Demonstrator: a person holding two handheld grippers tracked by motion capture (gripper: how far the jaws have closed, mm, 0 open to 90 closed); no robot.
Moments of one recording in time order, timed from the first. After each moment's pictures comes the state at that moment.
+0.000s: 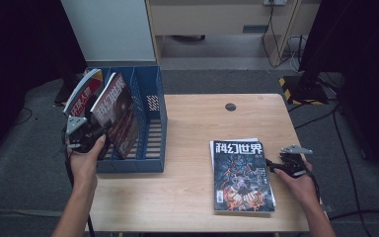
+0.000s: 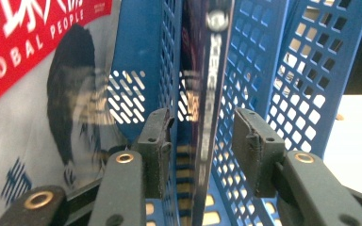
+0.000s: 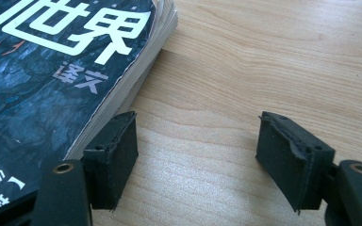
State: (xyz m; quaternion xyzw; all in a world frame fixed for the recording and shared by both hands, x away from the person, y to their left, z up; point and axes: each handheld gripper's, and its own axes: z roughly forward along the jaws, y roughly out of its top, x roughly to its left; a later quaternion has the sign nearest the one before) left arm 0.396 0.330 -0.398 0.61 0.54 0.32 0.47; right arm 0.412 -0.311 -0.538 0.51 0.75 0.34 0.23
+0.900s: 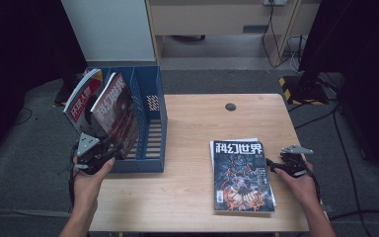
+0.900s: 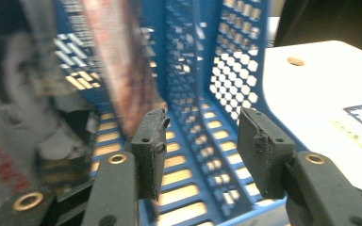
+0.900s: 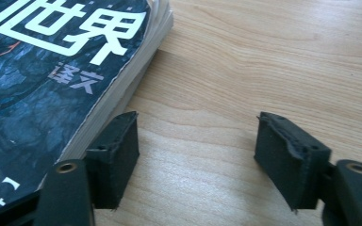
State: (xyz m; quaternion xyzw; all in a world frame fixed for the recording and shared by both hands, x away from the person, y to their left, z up) left arm 0.350 0.294 -0.411 0.68 0.49 0.30 0.46; right arm 0.412 -0.314 -0.537 0.52 0.75 0.34 0.23
